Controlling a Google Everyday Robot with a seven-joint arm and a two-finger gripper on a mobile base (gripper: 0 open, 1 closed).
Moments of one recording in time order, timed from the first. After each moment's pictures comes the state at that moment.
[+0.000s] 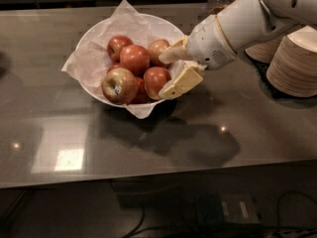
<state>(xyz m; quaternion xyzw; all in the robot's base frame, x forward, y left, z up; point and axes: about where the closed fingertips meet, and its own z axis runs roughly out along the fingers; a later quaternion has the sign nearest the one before) 0.523 -0.031 0.935 -0.65 0.64 0.23 0.34</state>
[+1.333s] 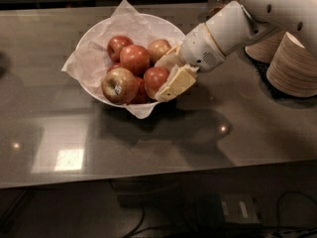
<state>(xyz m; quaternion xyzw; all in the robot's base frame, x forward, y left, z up) 0.539 -0.021 0.907 -0.65 0.65 0.27 0.30</state>
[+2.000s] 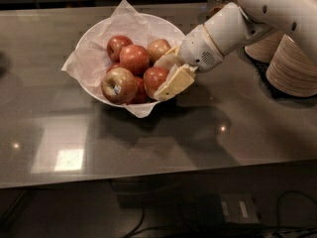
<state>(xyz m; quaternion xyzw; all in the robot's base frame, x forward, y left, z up) 0.543 -0.017 0.899 -0.64 0.65 0.29 0.28</state>
